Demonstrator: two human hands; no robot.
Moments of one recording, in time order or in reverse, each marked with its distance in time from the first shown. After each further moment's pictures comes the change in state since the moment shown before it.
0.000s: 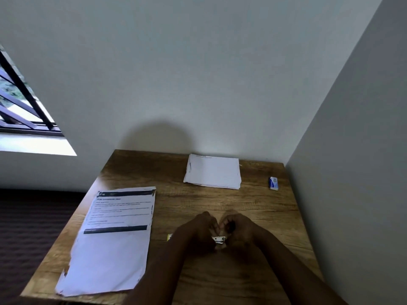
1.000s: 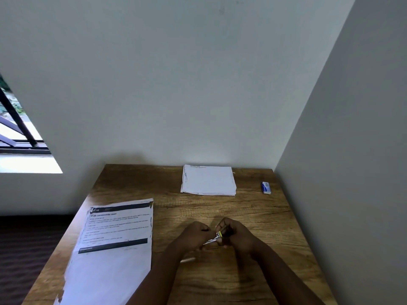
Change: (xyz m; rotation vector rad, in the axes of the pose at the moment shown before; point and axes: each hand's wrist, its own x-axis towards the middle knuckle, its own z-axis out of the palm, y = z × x) left_hand -0.027 -0.019 -0.002 -0.520 0.134 -0.020; right_hand -0.022 -0.023 0.036 0.466 0.219 -0.127
